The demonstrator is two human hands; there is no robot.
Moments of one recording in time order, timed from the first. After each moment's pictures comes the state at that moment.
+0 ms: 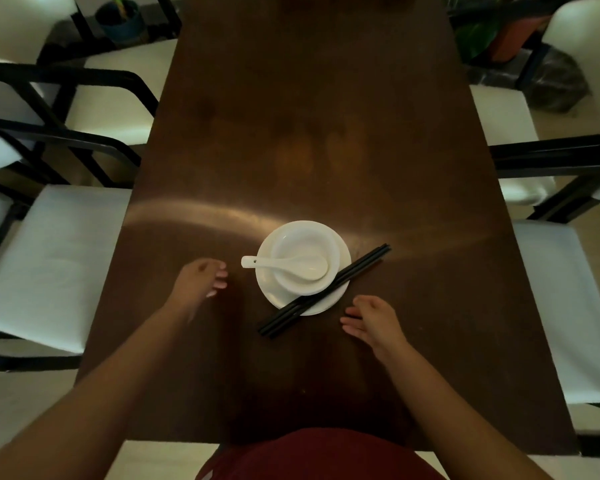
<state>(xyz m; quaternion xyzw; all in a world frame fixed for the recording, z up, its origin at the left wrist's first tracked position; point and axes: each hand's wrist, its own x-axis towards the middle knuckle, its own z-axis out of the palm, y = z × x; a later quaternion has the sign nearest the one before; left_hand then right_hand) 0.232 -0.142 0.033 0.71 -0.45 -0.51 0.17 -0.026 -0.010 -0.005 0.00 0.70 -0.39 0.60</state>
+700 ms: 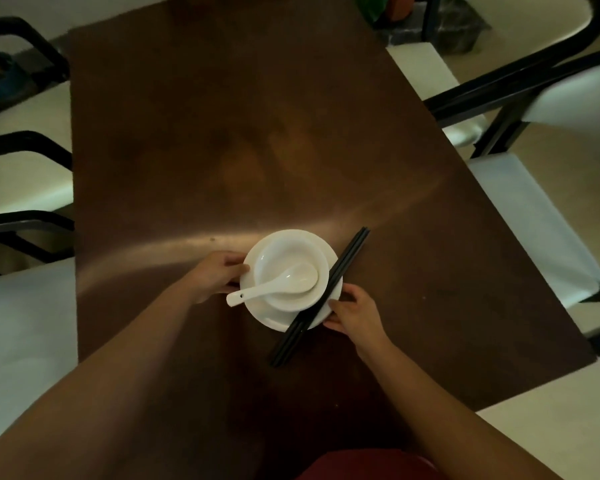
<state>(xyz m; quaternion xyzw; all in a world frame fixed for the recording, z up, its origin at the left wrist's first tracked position) 0.171 -0.228 0.017 0.51 -0.61 -0.60 -0.08 0.019 -0.020 -0.016 -0.01 0.69 -0.50 0.52</state>
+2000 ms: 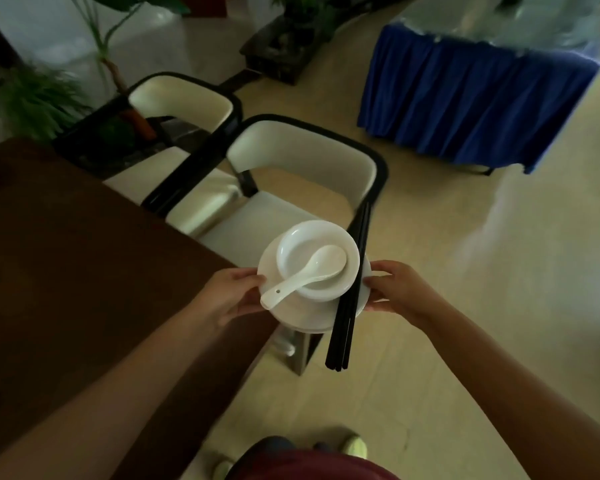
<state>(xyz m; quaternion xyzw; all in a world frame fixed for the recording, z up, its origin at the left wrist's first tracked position) -0.138 0.152 0.123 0.30 -0.62 -0.71 -0.12 -0.203 0.414 0.135 0.06 0.74 -0.60 0.30</state>
